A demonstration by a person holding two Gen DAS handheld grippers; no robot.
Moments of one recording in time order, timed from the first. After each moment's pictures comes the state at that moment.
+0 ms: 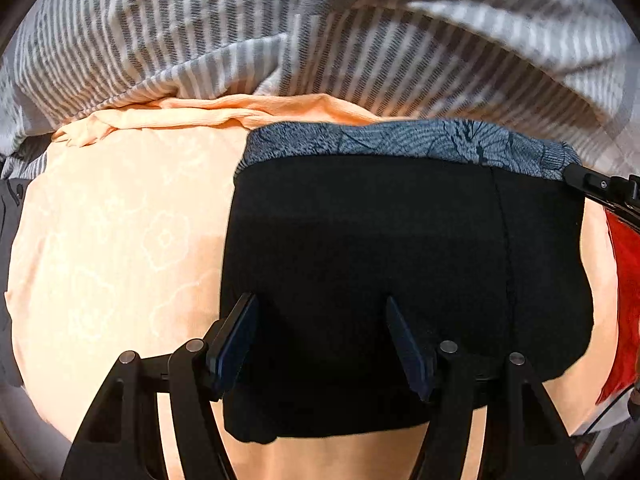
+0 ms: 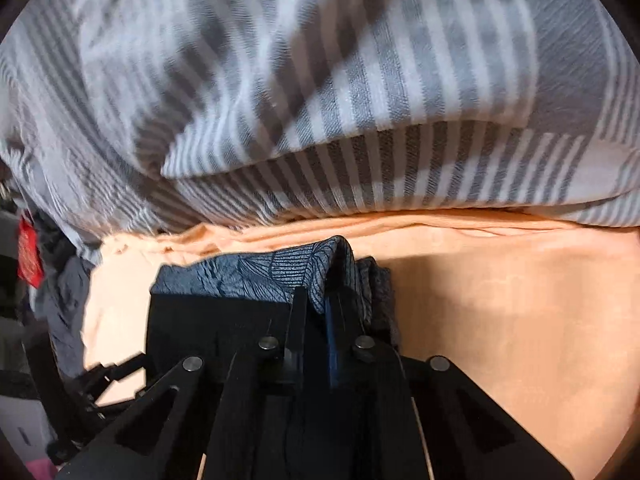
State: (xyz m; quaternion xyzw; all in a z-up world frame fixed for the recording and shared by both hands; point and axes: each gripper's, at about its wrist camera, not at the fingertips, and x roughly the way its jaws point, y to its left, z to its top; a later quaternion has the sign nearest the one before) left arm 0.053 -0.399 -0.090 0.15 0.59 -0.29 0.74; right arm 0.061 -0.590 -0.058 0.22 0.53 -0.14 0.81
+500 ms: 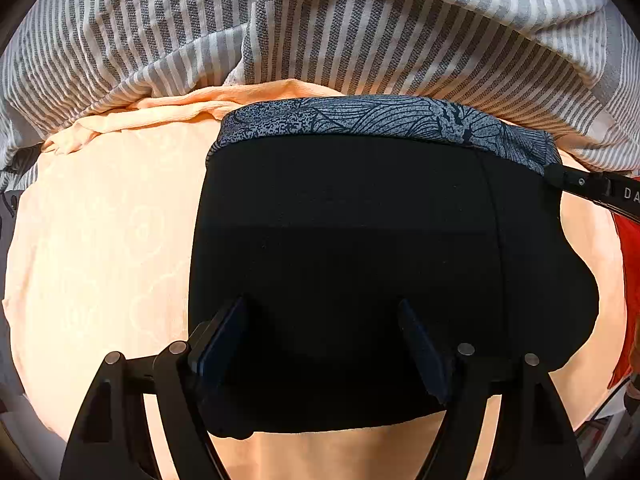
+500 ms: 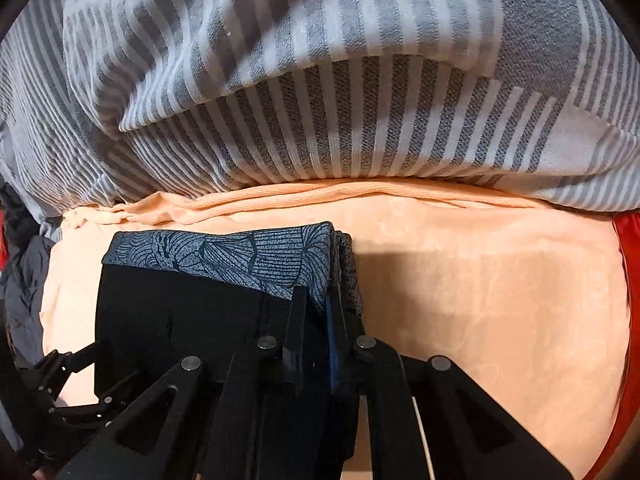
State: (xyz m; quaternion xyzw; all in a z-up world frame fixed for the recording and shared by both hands) left arm 0.039 -0.424 -0.113 0.17 0.58 -0.30 0.74; right arm 0.046 -0.590 -0.079 0.18 0.56 -0.18 0.79
